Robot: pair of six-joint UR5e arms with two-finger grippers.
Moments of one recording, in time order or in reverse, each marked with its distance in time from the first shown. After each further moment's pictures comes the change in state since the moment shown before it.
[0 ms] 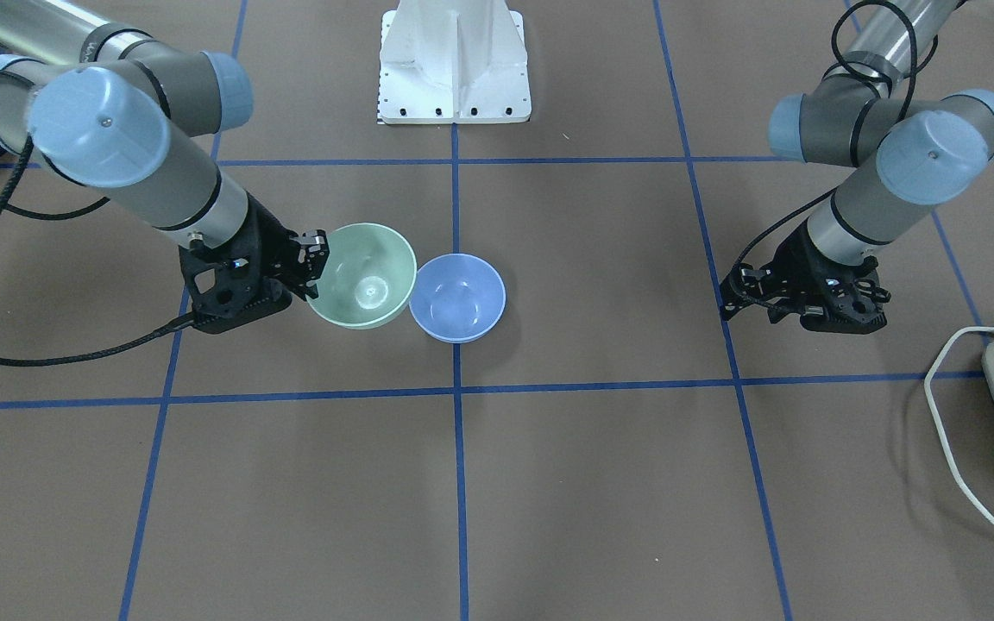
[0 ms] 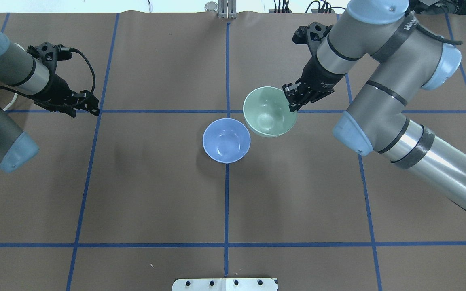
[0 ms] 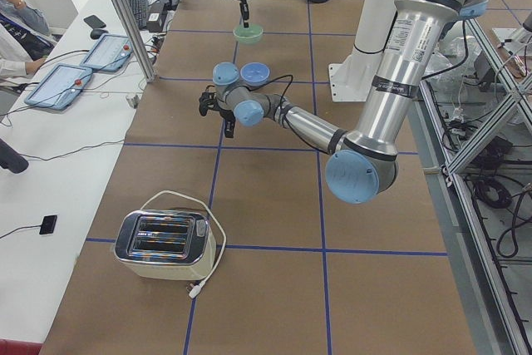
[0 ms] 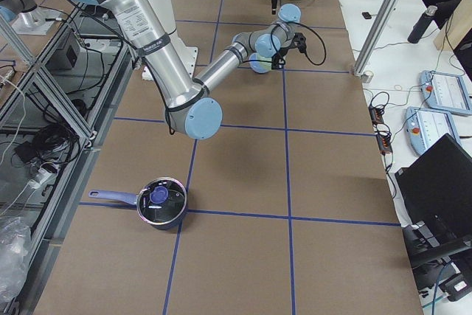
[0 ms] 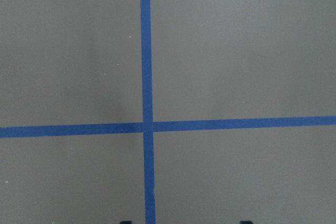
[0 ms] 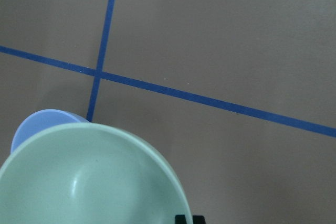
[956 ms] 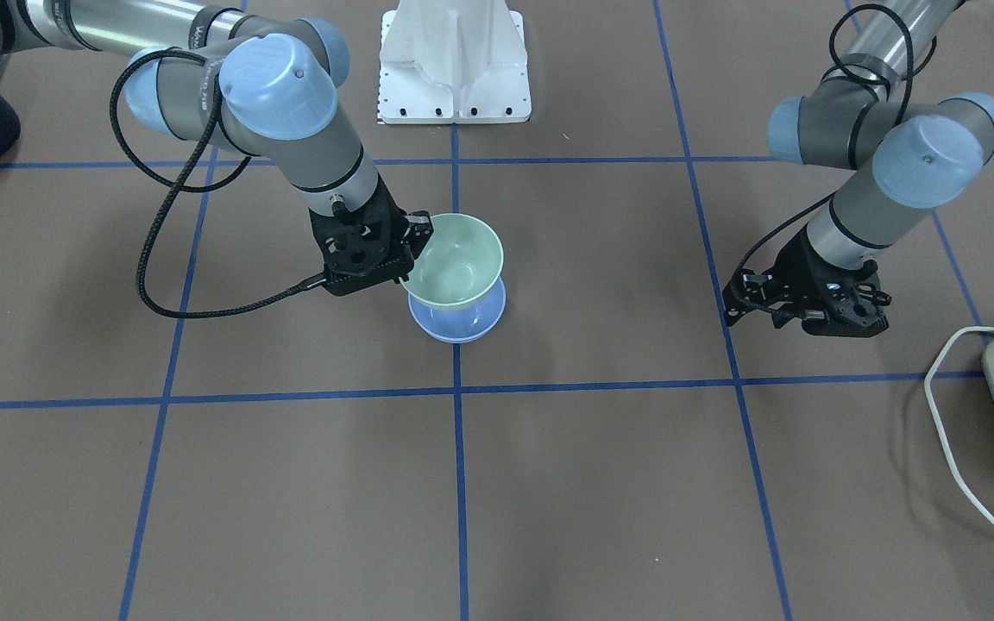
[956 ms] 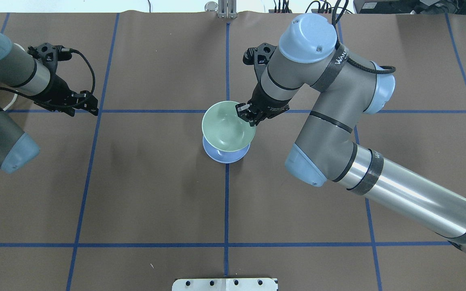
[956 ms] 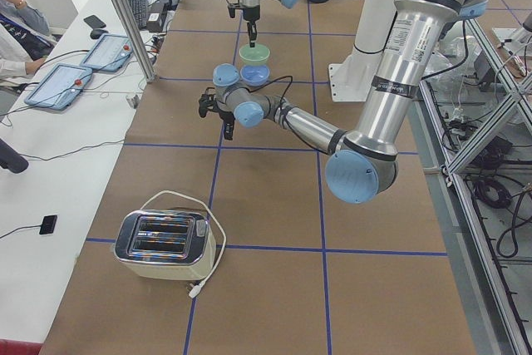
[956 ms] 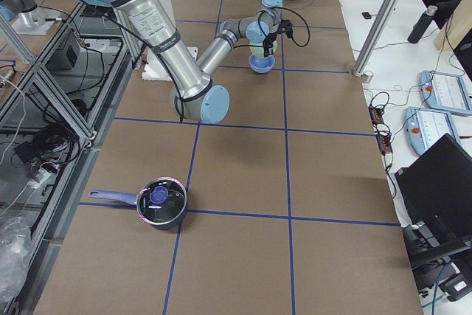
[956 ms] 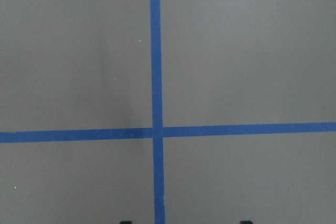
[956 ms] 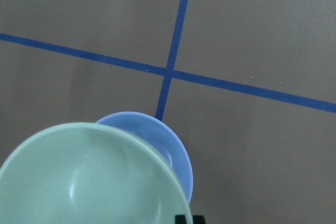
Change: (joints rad) left arm 0.004 0.000 0.010 -0.001 0.034 0.001; right arm -0.135 0.103 -0.035 0.006 -0.172 0.103
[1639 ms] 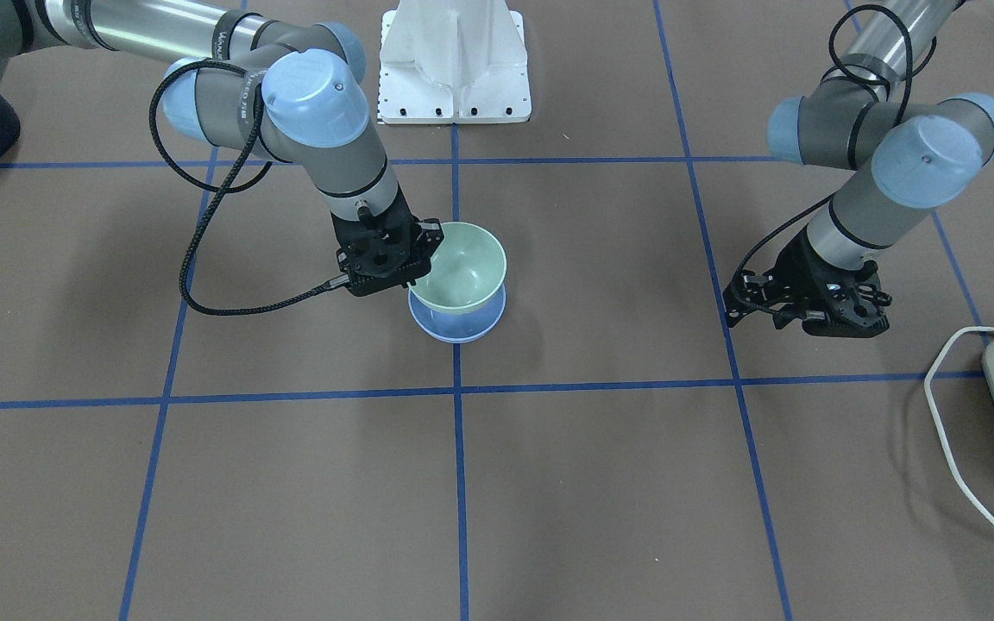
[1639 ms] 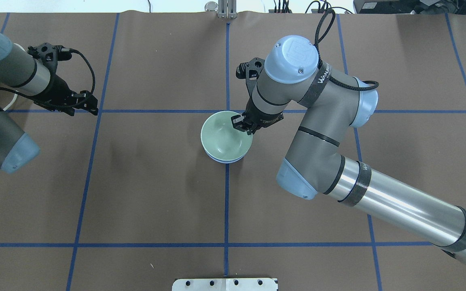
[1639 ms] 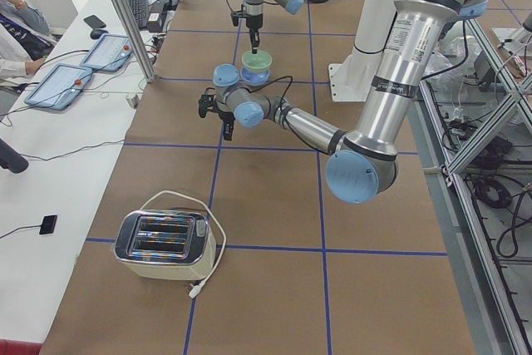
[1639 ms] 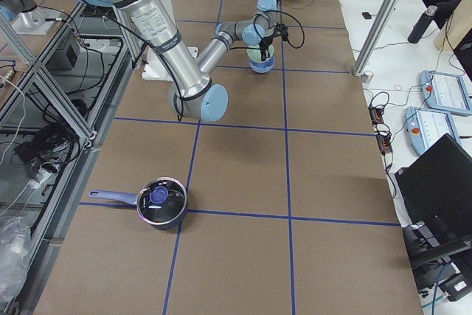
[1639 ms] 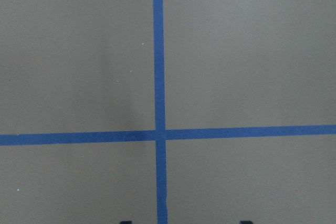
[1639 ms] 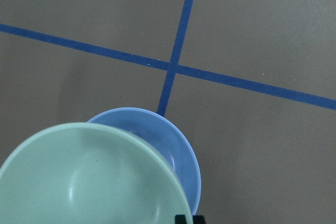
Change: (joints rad) left arm 0.001 0.000 0.001 0.000 0.005 0.000; right arm -0.051 0.006 -0.035 0.005 -0.075 -0.001
